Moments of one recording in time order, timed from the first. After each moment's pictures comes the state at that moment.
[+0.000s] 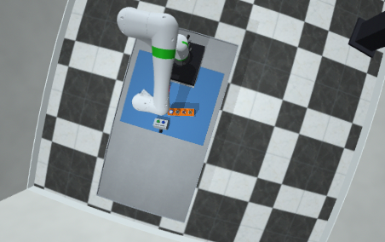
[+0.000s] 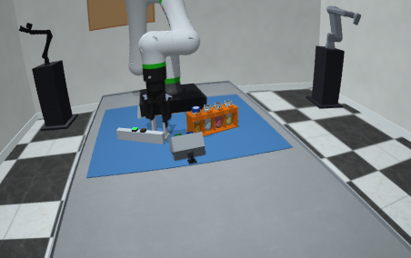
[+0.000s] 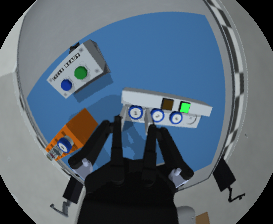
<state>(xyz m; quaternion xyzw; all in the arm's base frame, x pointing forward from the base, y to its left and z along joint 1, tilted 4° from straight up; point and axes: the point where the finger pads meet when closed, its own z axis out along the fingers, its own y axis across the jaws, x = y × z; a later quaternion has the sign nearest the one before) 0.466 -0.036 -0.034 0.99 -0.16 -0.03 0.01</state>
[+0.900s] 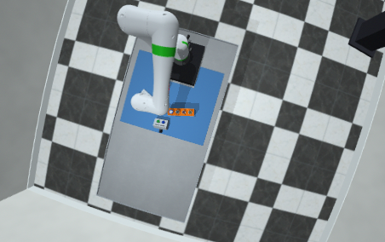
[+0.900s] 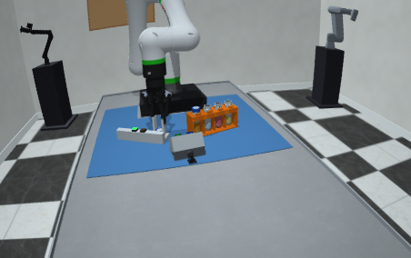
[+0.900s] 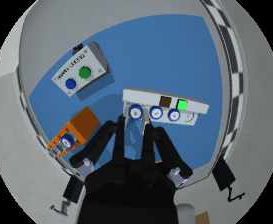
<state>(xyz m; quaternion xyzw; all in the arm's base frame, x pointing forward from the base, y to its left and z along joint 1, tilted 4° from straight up) 0.468 -0.036 -0.018 0.99 -0.16 -0.03 0.01</state>
